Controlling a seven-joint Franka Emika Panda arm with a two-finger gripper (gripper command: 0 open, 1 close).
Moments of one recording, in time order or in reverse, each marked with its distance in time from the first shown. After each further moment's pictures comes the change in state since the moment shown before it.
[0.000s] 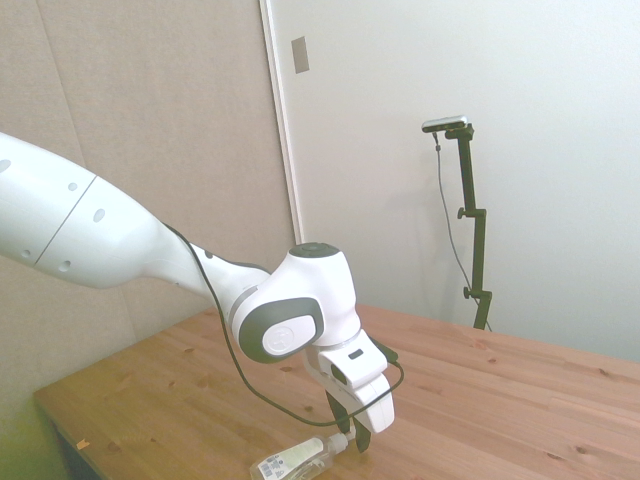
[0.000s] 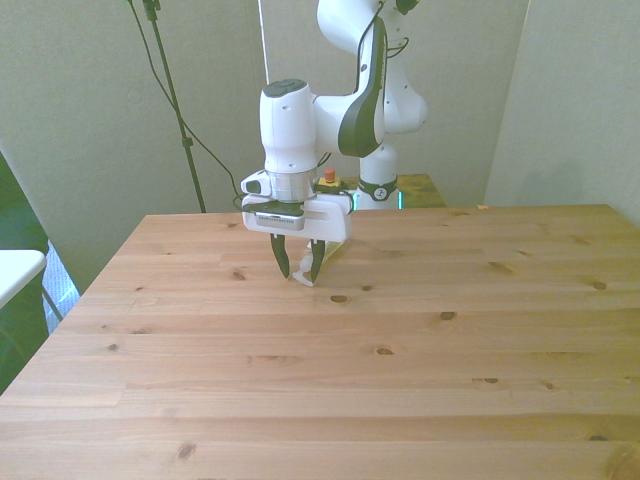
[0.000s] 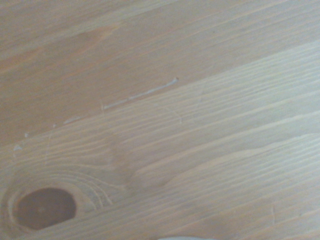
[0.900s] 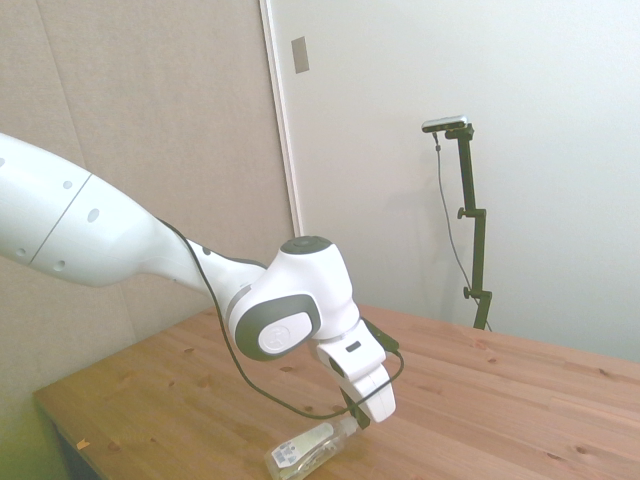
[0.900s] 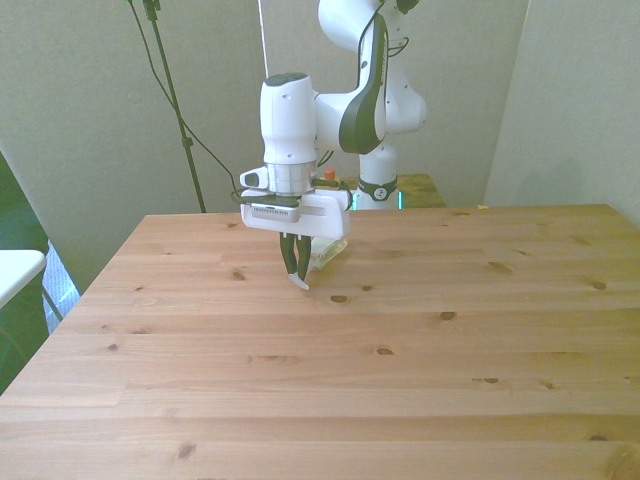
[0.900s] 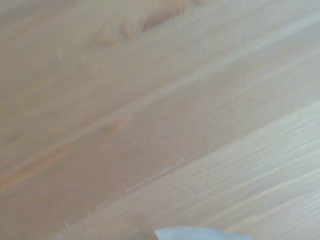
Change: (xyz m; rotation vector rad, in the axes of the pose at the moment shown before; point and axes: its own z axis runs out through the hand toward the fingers) arm -0.004 -0.018 -0.029 0.138 0.116 0.121
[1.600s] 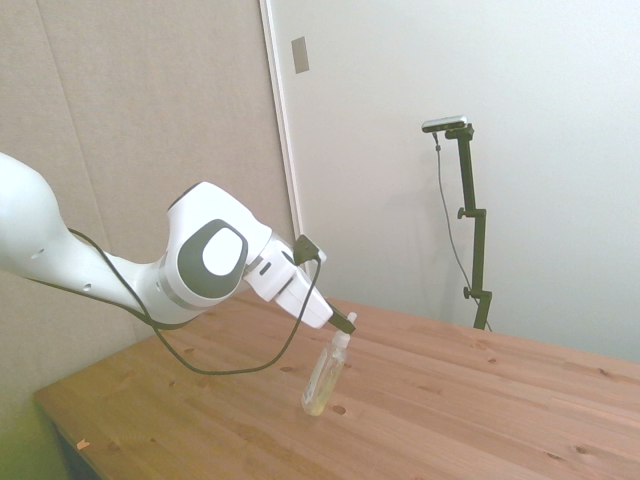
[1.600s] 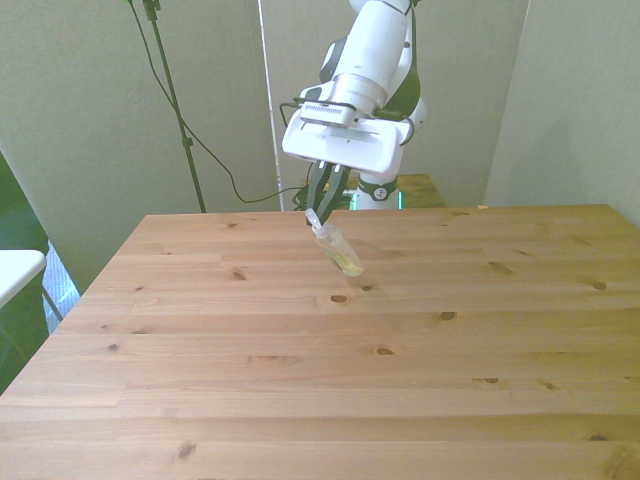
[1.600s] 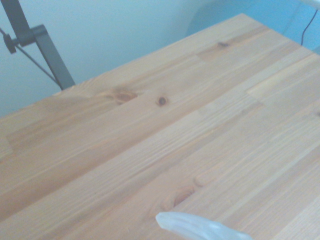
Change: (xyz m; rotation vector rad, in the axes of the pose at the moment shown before) arm -0.090 -0.051 -0.105 0.234 0.450 0.144
